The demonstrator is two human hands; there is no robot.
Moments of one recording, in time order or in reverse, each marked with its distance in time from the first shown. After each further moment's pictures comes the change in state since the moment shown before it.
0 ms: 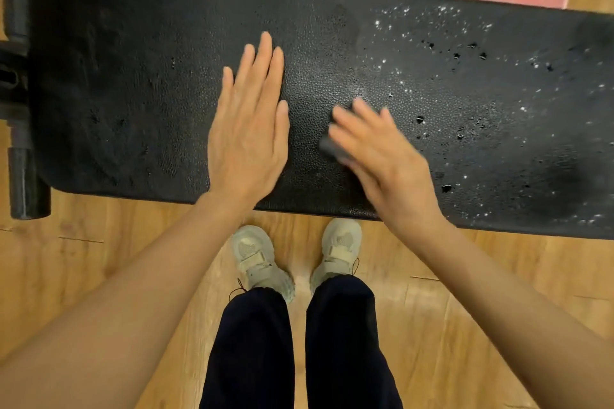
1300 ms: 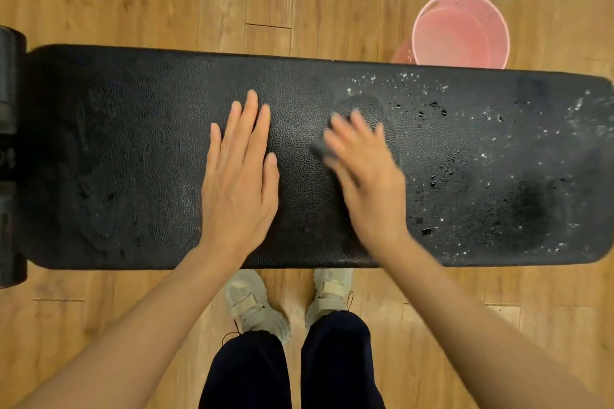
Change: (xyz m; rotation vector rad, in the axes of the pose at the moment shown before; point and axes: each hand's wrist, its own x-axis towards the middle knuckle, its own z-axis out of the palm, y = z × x) left_hand 0.017 0.002 -0.007 -0.107 -0.013 -0.004; right_hand 0.049 0.003 0.004 -0.015 0.248 0.244
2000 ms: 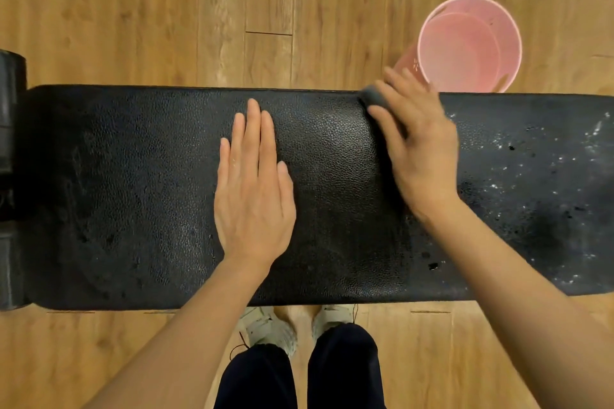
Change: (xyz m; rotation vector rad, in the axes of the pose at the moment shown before) left_hand 0.032 0.013 0.019 0.222 0.010 -0.100; right_hand 0.077 0.042 -0.026 -0.084 0.056 0.124
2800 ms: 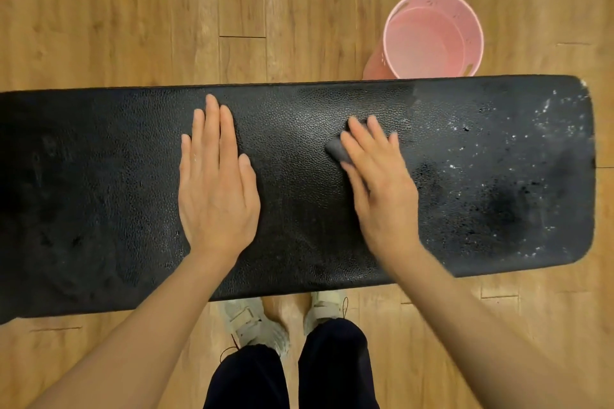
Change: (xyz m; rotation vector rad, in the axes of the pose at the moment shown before) left_hand -0.001 -0.002 0.002 -0.002 0.034 0.005; right_hand -0.074 0.004 -0.010 -0.059 -0.043 -0.036
